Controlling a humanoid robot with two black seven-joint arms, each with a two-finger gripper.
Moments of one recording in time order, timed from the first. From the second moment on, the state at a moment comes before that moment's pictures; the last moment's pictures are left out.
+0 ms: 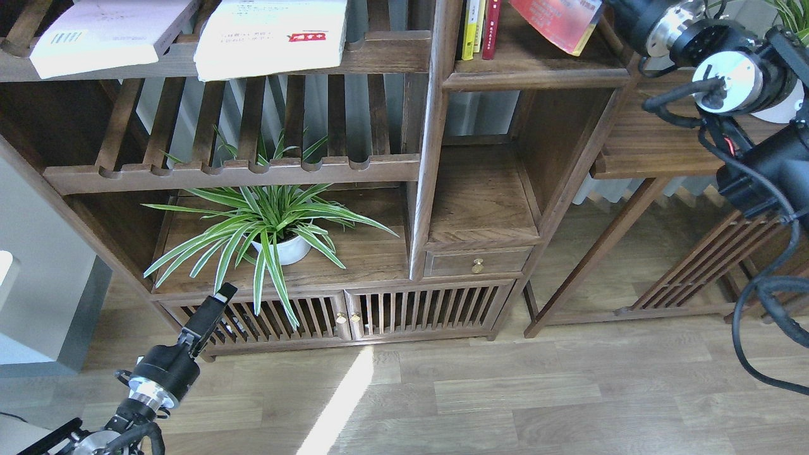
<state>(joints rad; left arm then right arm) -0.09 0.32 -0.78 -0.99 -0.19 -0.49 -0.20 1.03 -0.48 0.93 0.93 -0.31 0.06 -0.15</state>
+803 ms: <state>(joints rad) -0.09 0.32 -0.78 -0.99 -0.19 -0.49 -0.20 1.18 -0.25 0.94 0.60 -0.36 -0.01 -0.06</state>
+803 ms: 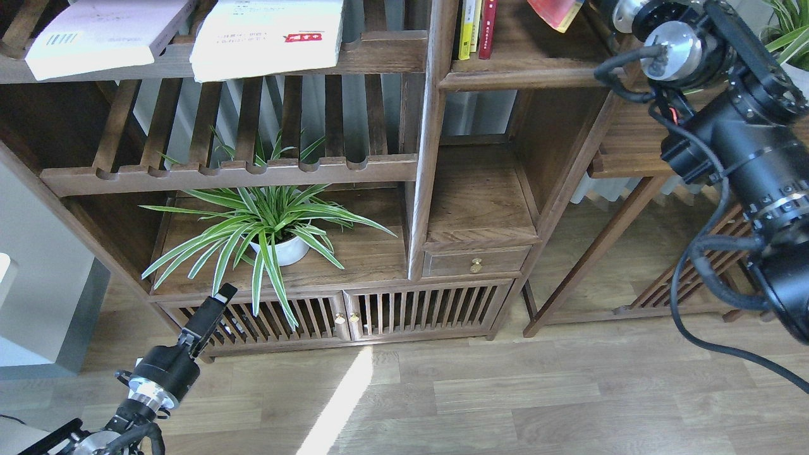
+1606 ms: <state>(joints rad) -0.08 0.32 -0.78 -0.99 -0.19 -0.49 -0.20 1.22 -0.13 0.93 0.49 -0.36 -0.02 -0.04</state>
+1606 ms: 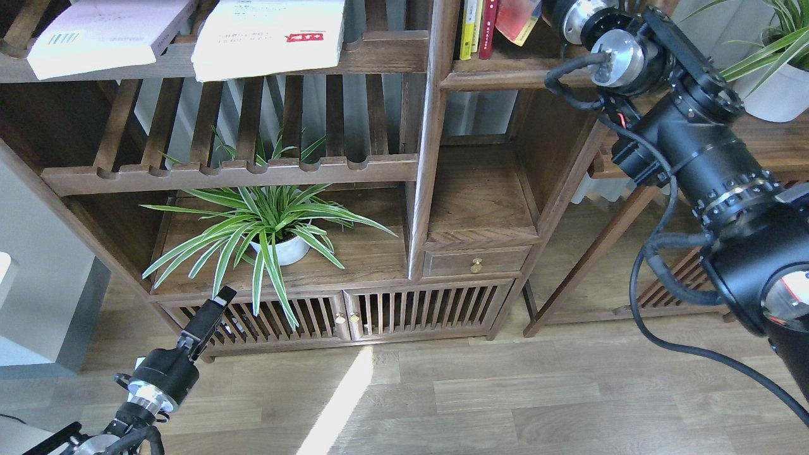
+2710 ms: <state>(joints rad) -0.07 0.32 -0.79 -0.99 -0.19 -0.49 -0.21 1.25 -0.07 0.89 0.42 -0.36 -0.02 0.02</state>
